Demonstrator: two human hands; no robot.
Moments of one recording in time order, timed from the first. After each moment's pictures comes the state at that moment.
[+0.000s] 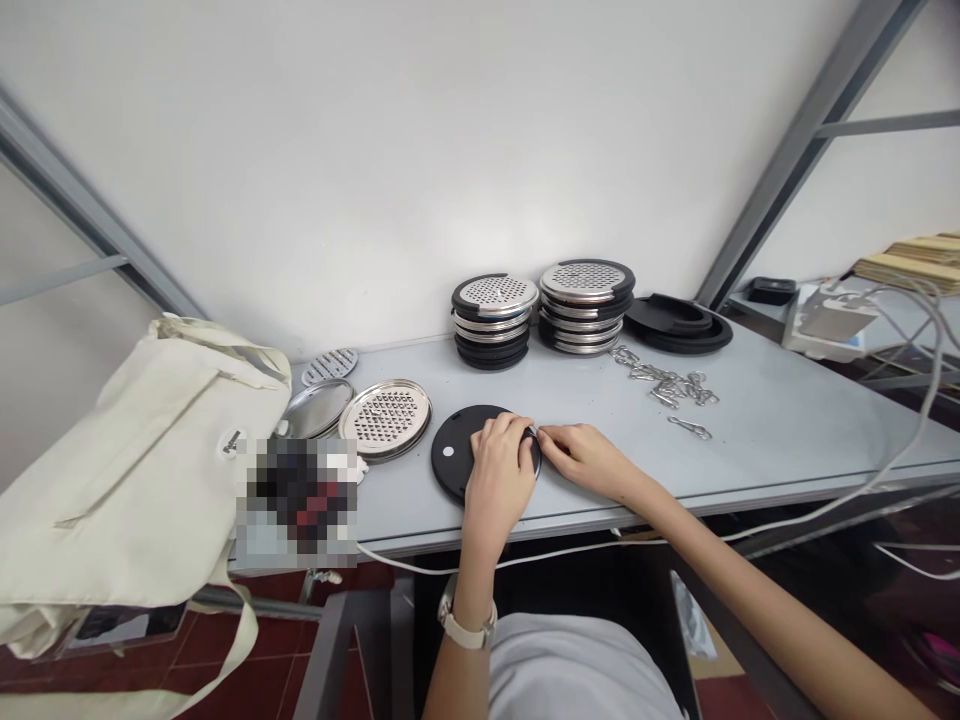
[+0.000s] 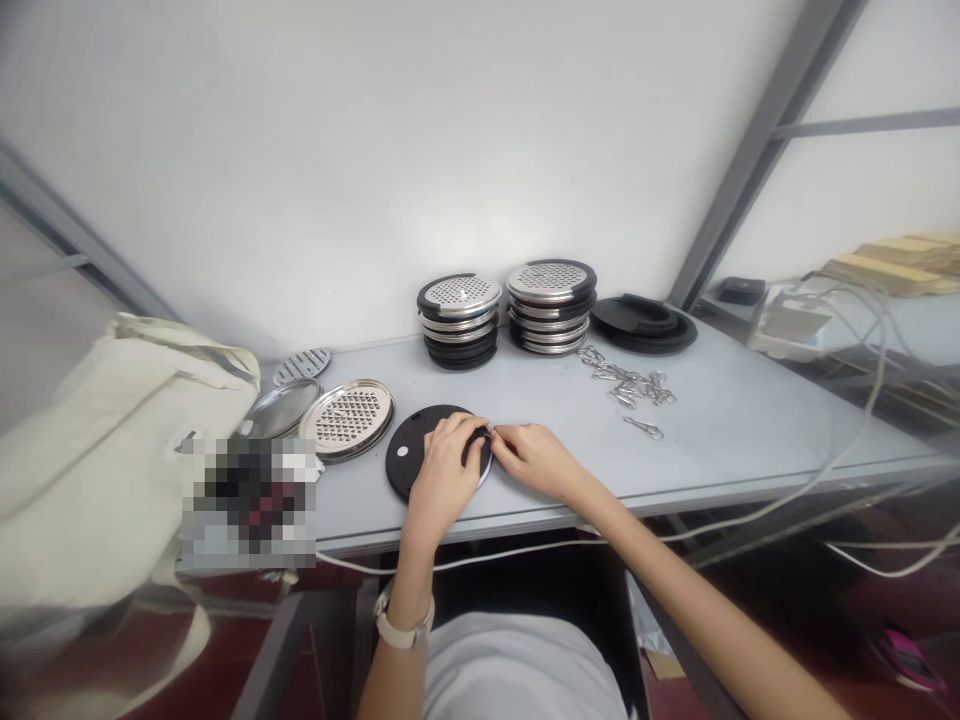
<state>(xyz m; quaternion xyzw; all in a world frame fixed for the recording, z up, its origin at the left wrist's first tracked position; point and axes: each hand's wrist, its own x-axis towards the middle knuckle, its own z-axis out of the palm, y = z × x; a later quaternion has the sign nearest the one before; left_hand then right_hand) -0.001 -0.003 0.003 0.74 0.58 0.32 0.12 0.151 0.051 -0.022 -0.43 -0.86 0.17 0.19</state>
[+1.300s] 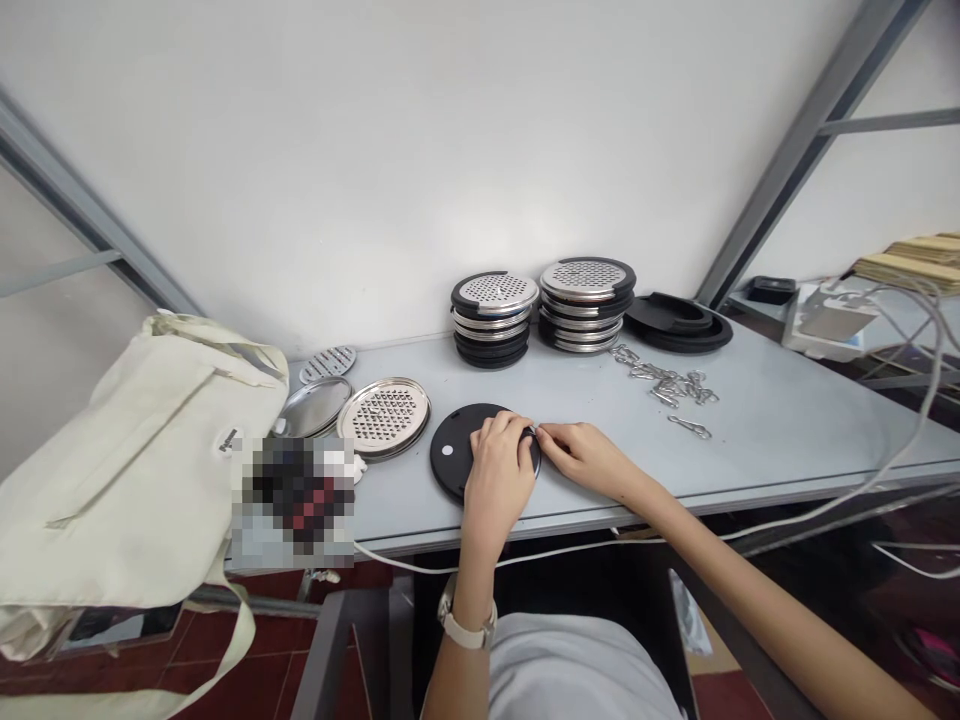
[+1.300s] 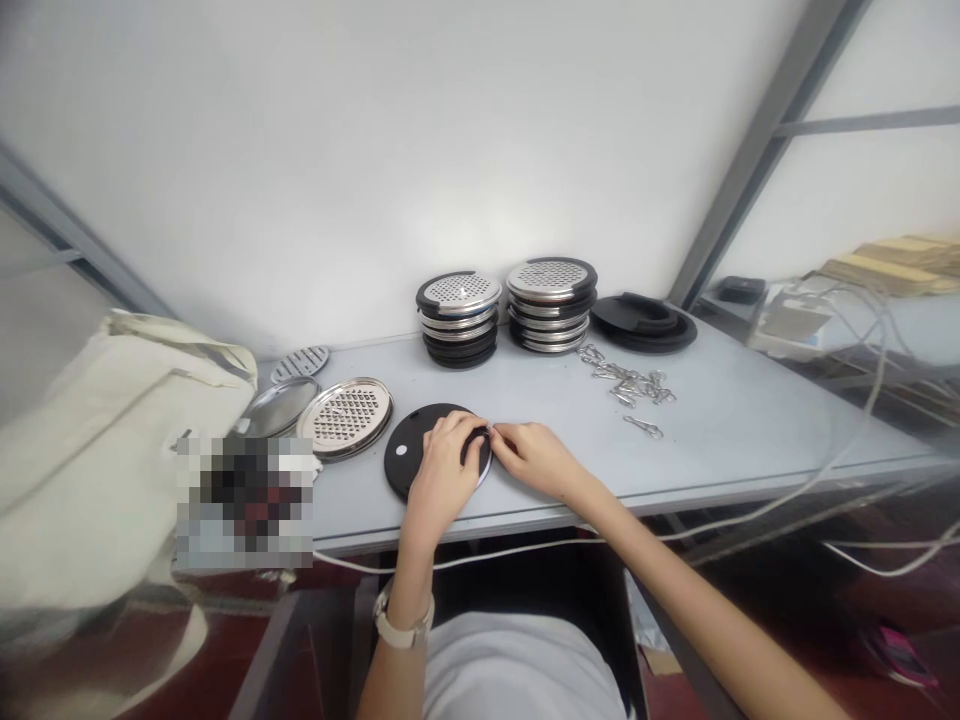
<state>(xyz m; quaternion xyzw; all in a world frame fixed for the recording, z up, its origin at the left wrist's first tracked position) -0.002 -0.002 0.001 0.74 0.58 0.33 0.12 0.151 0.050 -0.021 -0.44 -0.86 0.19 0.20</state>
